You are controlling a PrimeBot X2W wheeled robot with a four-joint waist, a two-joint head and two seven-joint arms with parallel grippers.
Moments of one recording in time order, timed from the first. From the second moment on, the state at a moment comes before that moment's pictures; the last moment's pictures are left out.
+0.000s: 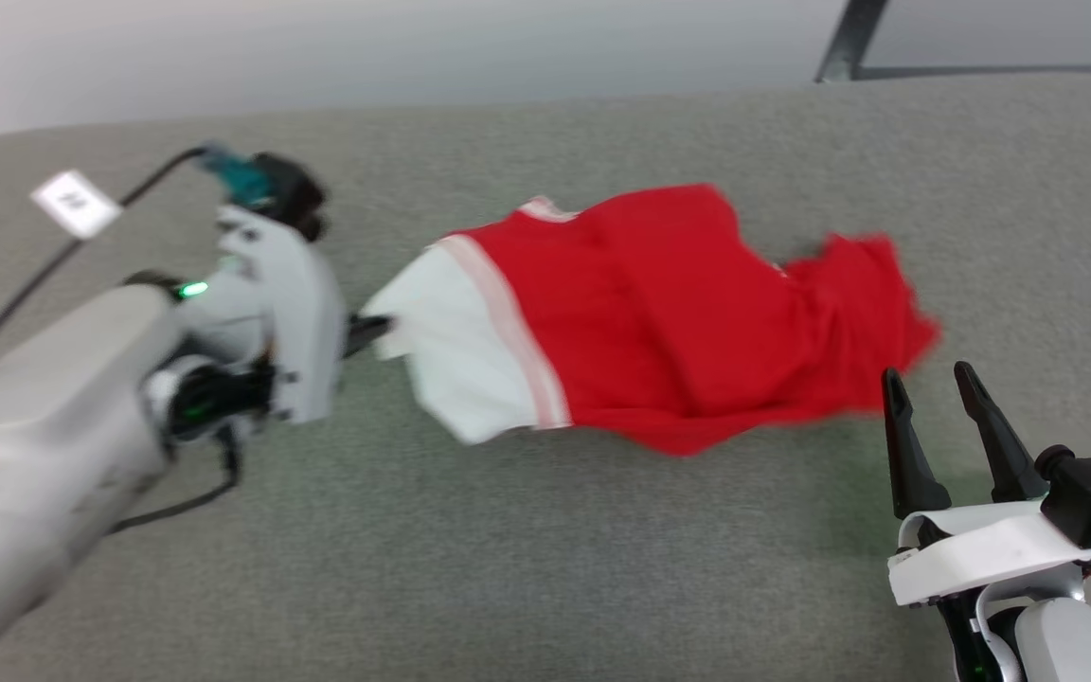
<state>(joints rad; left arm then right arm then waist) -1.16 0.67 -1.28 0.50 -1.40 -0.13 0.43 -0.21 -0.12 0.06 0.23 0.29 0.13 -0.26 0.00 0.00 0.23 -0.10</state>
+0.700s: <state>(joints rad) -1.08 0.74 -1.27 0.71 -1.37 -0.13 0.39 -0.19 -0.15 0.06 0.23 0.28 0.13 -0.26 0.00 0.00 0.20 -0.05</state>
